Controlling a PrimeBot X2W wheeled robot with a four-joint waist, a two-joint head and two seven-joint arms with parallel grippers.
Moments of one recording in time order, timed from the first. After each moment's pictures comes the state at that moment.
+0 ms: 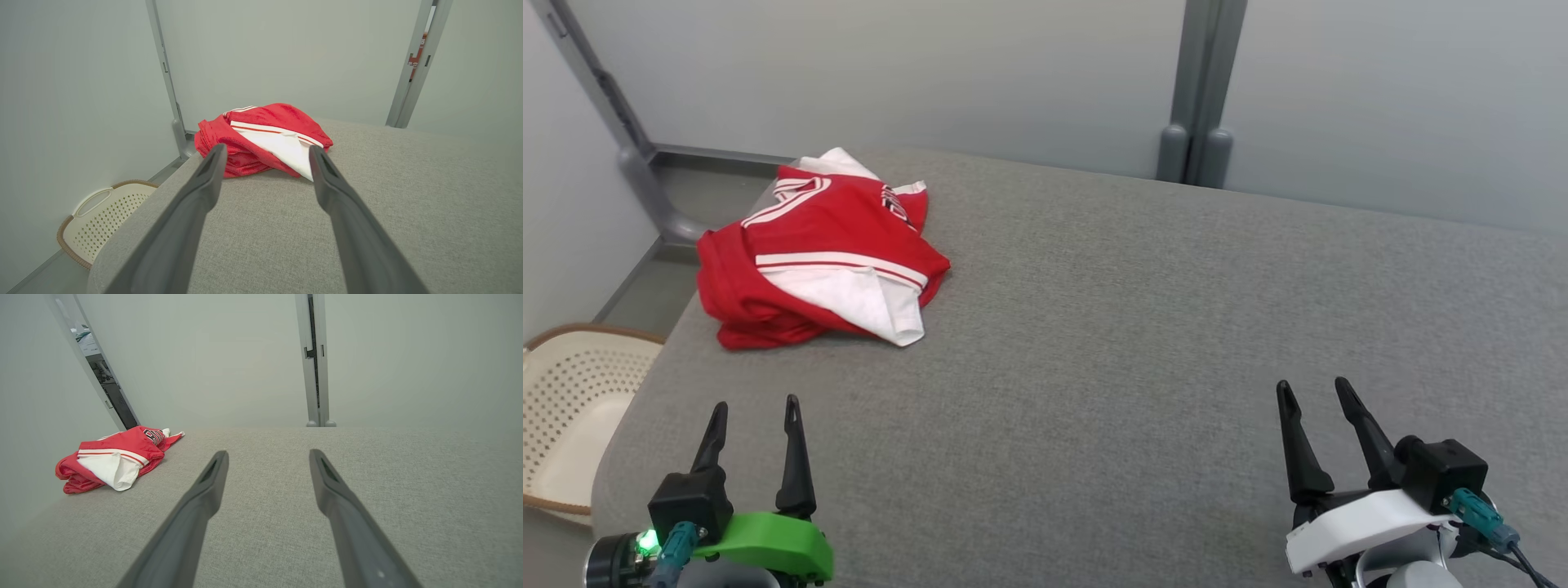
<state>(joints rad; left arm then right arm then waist) -0.02 0.14 -0.07 0.20 -0.21 0.06 -0.20 0.00 -0.06 0.09 0.19 0.28 0.13 -0.26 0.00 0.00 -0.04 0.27</state>
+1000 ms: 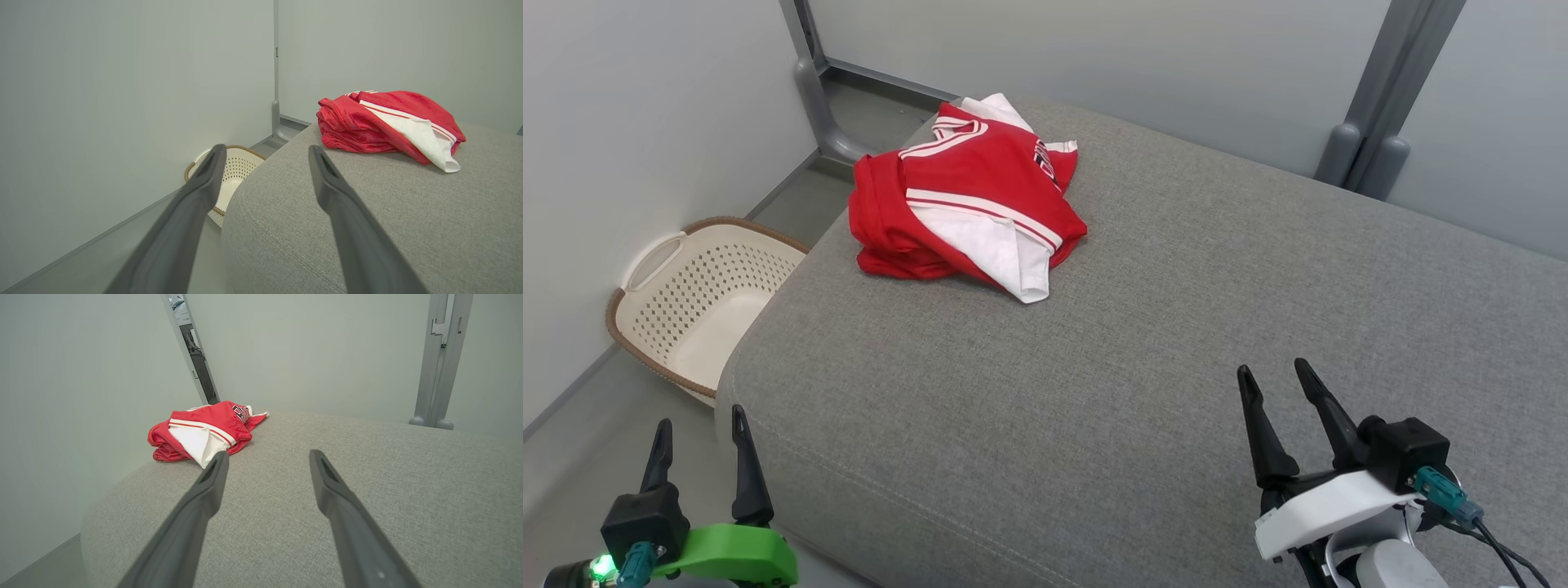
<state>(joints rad) 0.00 0.17 -0.02 0.21 -0.24 0.12 -0.24 -0.06 -0.06 0.17 0.22 0.29 0.13 -0.26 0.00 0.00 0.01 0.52</state>
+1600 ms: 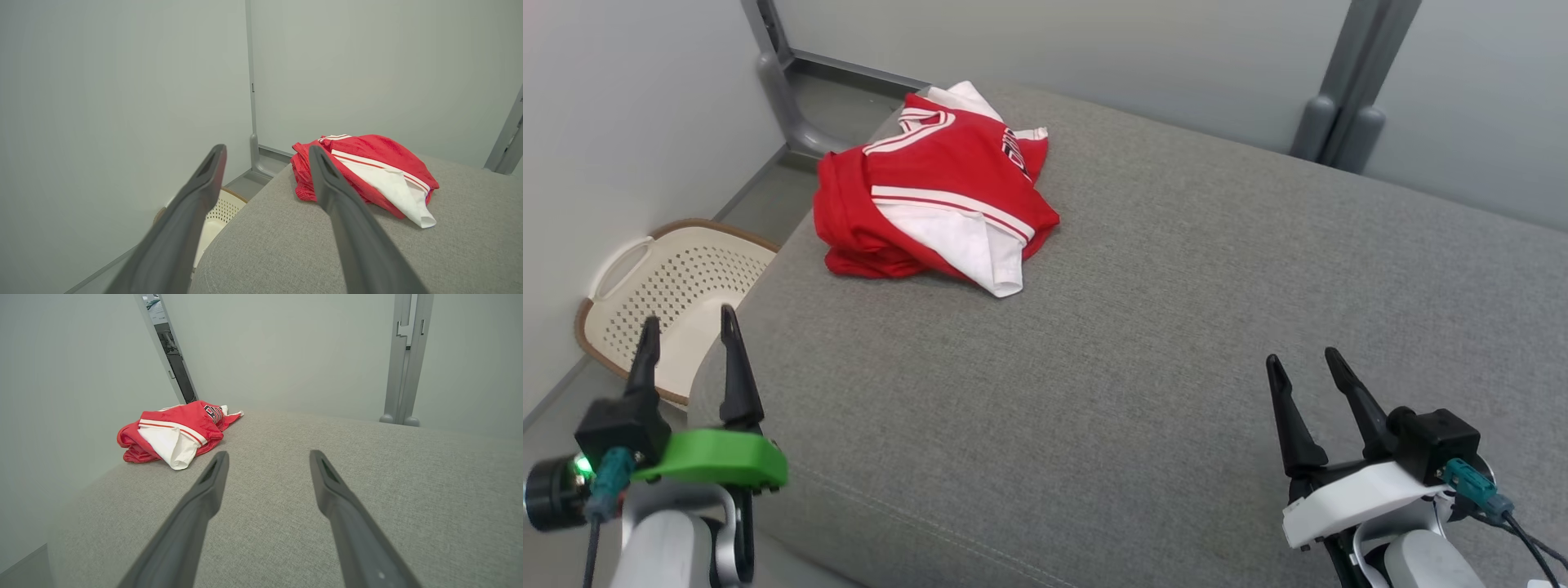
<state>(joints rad) -0.17 0.18 -0.04 0.25 -0.26 0.09 -0.24 -0.07 -0.10 0.14 0.21 0.28 0.13 -0.26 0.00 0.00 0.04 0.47</state>
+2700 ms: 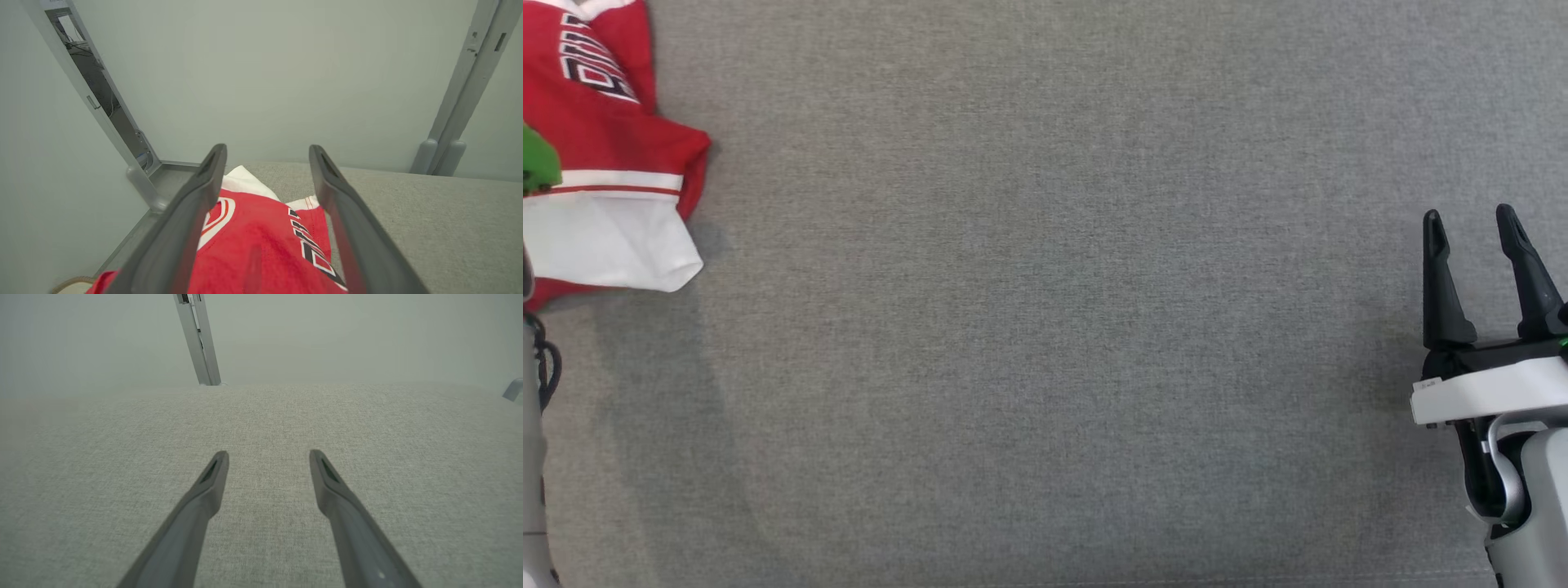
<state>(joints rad) -0.85 0.38 0.02 0.55 -0.32 0.02 -0.09 -0.20 -0.24 -0.05 0.08 0.28 0.13 -0.26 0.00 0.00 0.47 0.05</state>
